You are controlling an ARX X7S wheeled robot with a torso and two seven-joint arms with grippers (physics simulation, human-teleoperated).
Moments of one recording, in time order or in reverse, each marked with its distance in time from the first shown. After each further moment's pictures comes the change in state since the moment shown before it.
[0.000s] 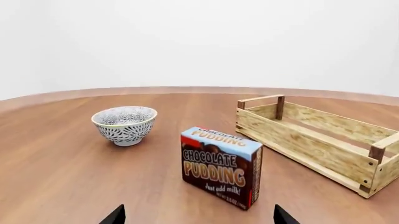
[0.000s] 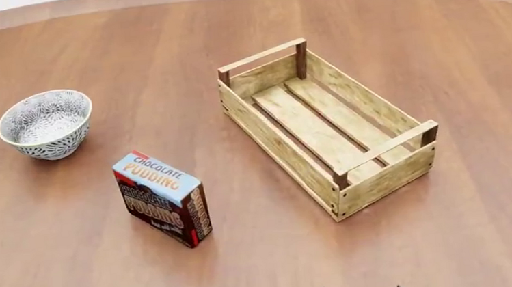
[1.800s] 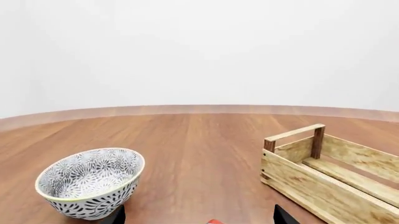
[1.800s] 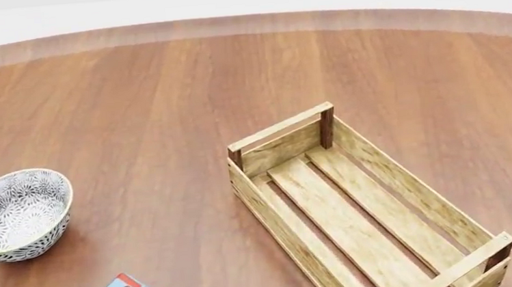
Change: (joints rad) left arm 0.025 -0.095 0.106 0.069 -0.070 0.014 -0.103; right arm -0.012 0.104 -0.148 -0.027 0.148 -0.024 -0.006
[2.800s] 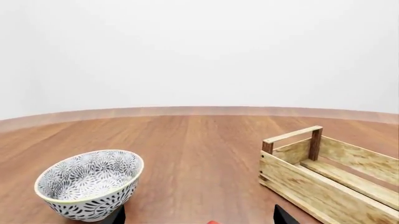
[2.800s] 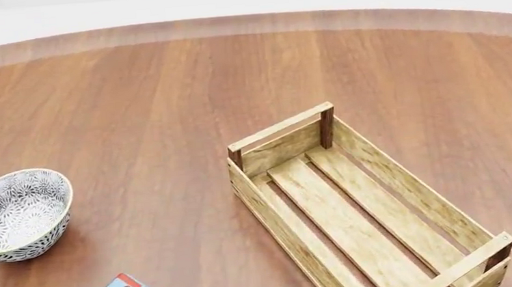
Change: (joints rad) left arm 0.006 -0.031 0.031 0.020 -0.026 0.003 -0.029; right arm -0.156 0.186 -0.184 -0.135 -0.053 0.002 -0.214
